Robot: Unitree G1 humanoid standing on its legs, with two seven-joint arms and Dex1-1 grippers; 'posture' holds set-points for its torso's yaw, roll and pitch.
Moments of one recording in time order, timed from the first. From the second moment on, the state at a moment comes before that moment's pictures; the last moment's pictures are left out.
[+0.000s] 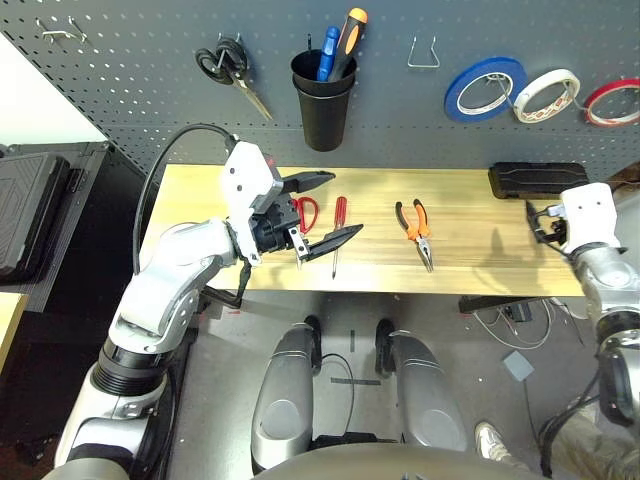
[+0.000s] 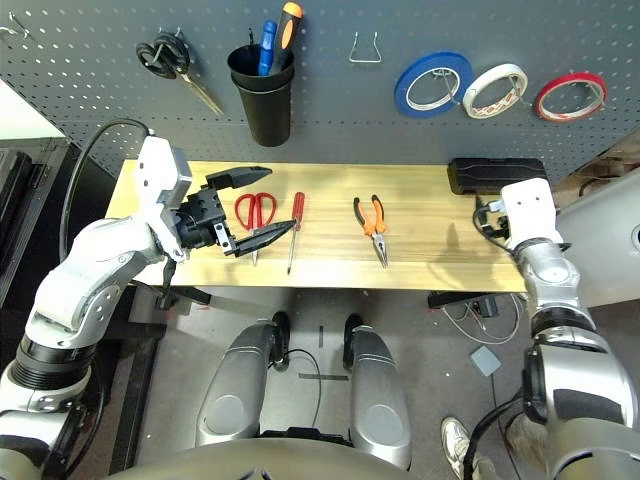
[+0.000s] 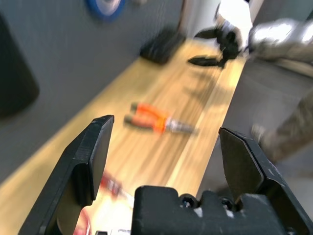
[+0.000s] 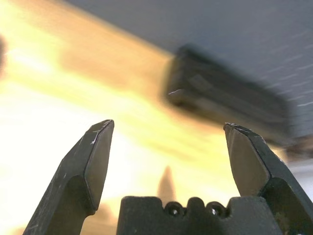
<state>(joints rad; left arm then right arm) -0.39 0.64 -0.18 -0.41 -0.36 0.55 -0.77 -0.52 -0.52 -0.18 1.07 0.02 -0.32 0.40</state>
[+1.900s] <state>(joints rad) -0.30 0.60 -0.07 -0.50 -0.31 0.63 -0.74 -0.74 -0.34 0.11 0.98 -0.13 0.20 0.36</state>
